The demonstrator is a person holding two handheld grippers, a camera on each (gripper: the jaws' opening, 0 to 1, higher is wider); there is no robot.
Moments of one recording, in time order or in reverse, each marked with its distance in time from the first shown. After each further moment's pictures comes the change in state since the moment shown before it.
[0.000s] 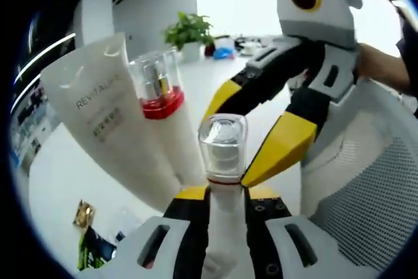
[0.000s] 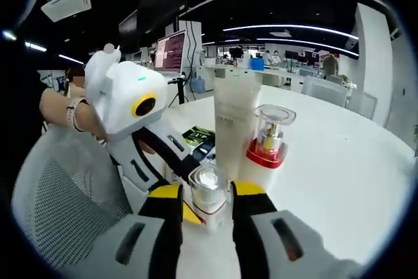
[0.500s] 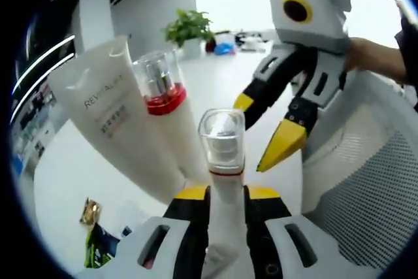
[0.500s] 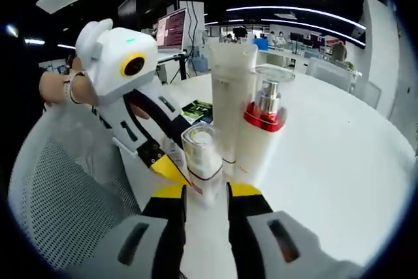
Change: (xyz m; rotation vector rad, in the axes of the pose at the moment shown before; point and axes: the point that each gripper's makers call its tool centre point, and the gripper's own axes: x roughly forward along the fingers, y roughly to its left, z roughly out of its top) left arm -0.011 0.003 -0.005 0.016 0.038 0.028; right arm -0.001 -0.006 -0.040 -0.001 0.164 0.030
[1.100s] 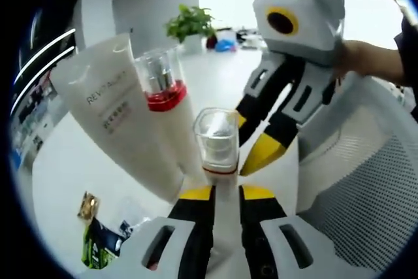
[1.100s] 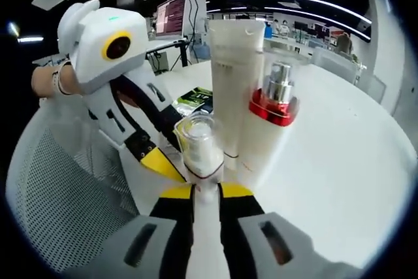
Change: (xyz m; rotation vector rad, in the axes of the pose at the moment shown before) left arm -0.001 0.000 -0.002 -0.025 0.026 -0.011; right arm 0.014 -0.001 -0.004 0.006 0.072 0.024
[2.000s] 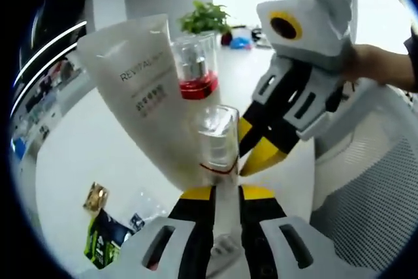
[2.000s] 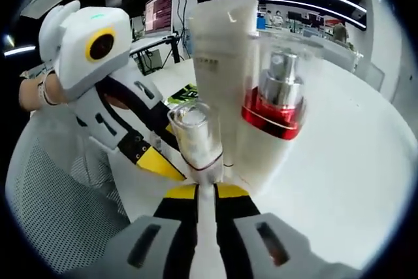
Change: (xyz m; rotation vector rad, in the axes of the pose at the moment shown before) left arm -0.002 0.023 -0.008 -0.049 0.014 0.061; right arm 0.022 -0.010 0.005 0.067 0.034 -0.011
